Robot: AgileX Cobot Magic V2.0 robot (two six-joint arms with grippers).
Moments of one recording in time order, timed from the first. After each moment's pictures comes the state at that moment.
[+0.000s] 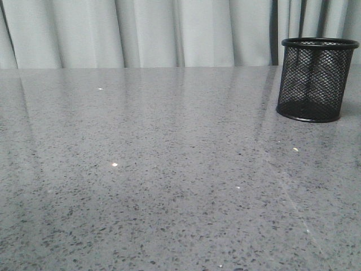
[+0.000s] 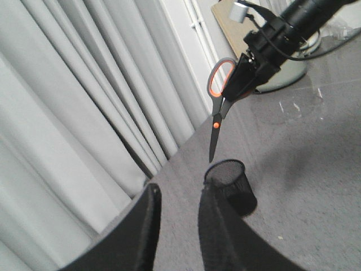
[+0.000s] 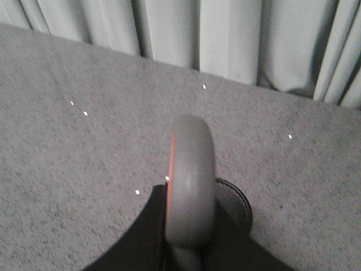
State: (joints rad) left arm -0.67 0.58 -1.08 -0.40 0.66 0.74; right arm -0.07 1.05 -1.25 0.57 0.85 -0.63
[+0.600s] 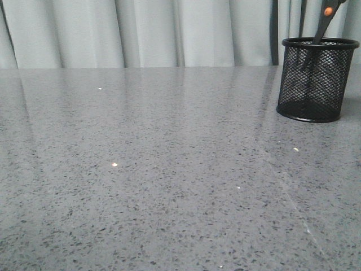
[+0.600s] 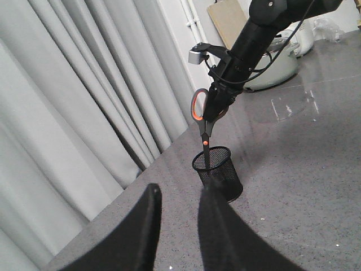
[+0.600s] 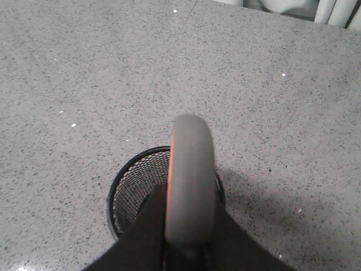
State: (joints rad) left arm -0.67 0.39 -0.93 -0.41 0.66 0.73; right arm -0.07 1.29 -1.25 0.51 0.78 -0.62
